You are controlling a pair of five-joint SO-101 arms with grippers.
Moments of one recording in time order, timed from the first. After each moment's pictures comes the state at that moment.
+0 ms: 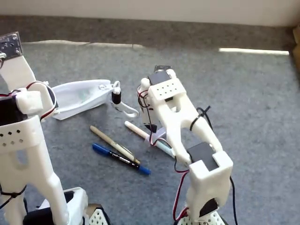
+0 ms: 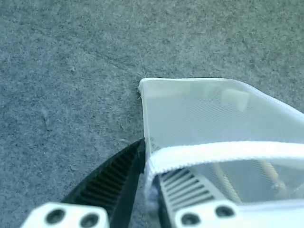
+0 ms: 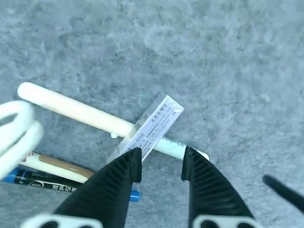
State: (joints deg) left arm -21.0 -29.1 1.9 96.7 13.0; right arm -26.8 18.7 -5.5 91.8 -26.6
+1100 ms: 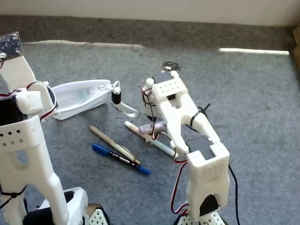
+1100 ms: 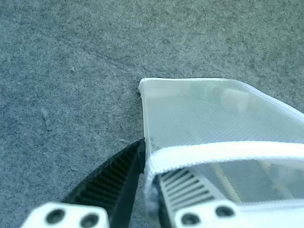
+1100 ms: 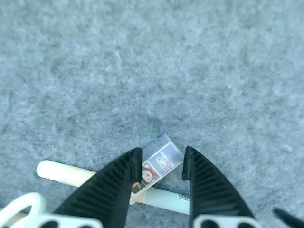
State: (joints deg) left arm -21.0 -29.1 1.9 96.7 13.0; right arm -23.7 24.1 -6.3 78.5 -33.3
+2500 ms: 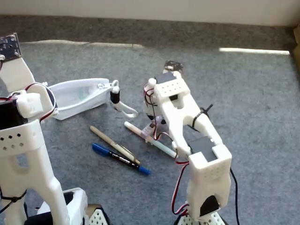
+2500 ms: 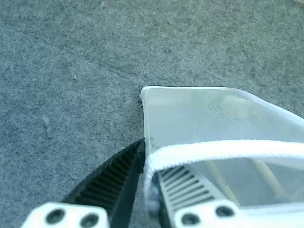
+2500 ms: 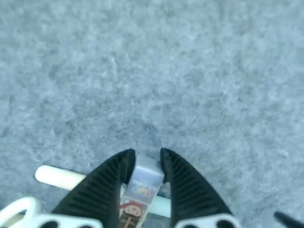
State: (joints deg) left arm -21.1 -30.3 5.8 92.8 12.5; right arm -24.9 21.4 -4.3 76.4 -32.4
